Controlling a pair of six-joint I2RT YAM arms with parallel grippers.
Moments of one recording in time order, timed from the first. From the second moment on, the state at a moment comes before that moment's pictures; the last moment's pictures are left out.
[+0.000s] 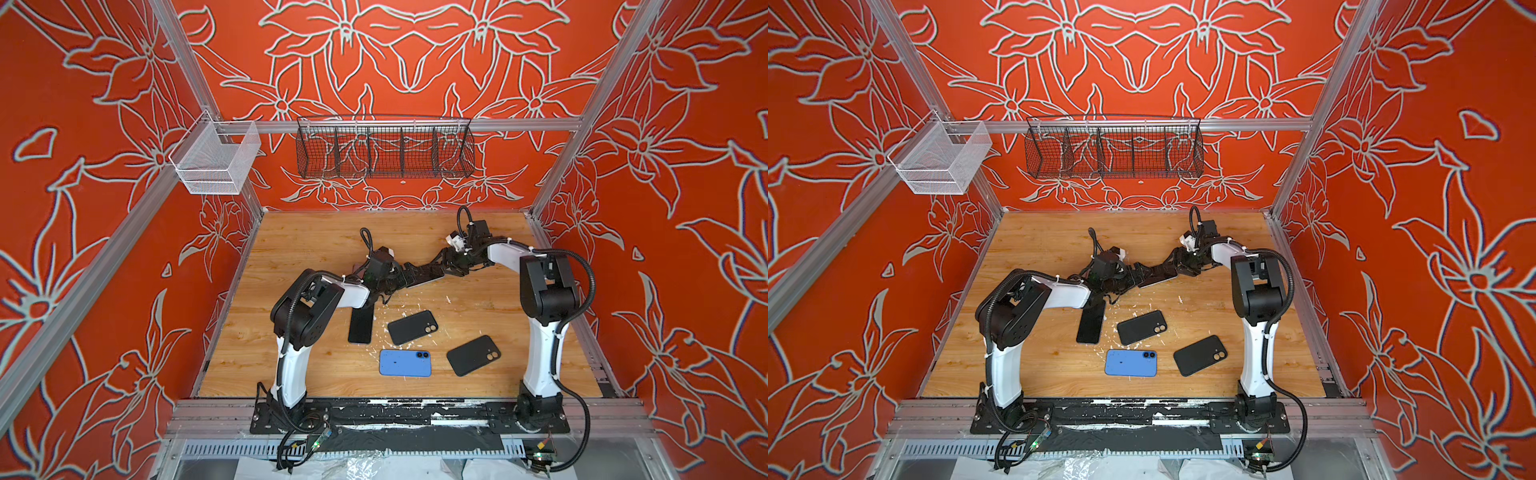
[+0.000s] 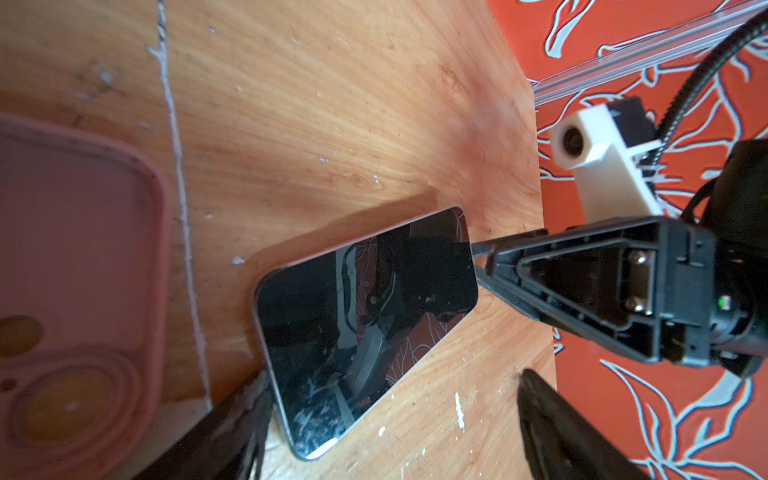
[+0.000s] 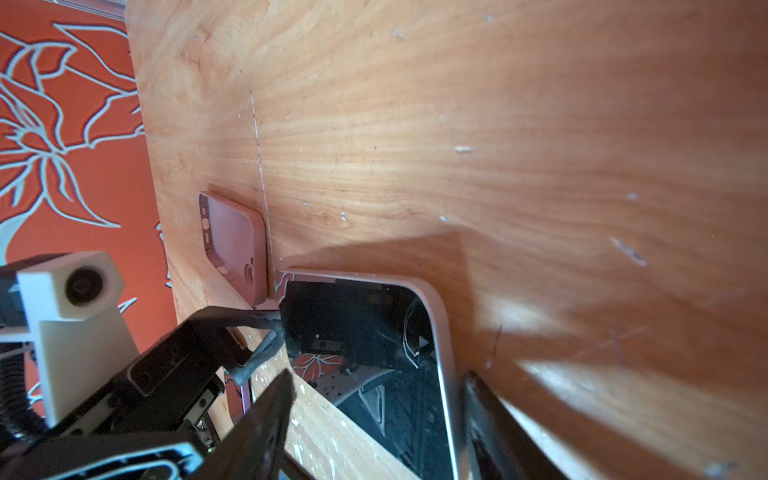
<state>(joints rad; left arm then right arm) -0.52 2.02 1.05 0.42 0.29 -0.96 0.14 2.12 1.46 -0.48 -0.73 0.37</state>
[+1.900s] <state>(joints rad) -0.25 1.75 1.27 -0.52 -0.01 -0.63 0.30 1.59 1.04 -0.16 -0.59 0.61</state>
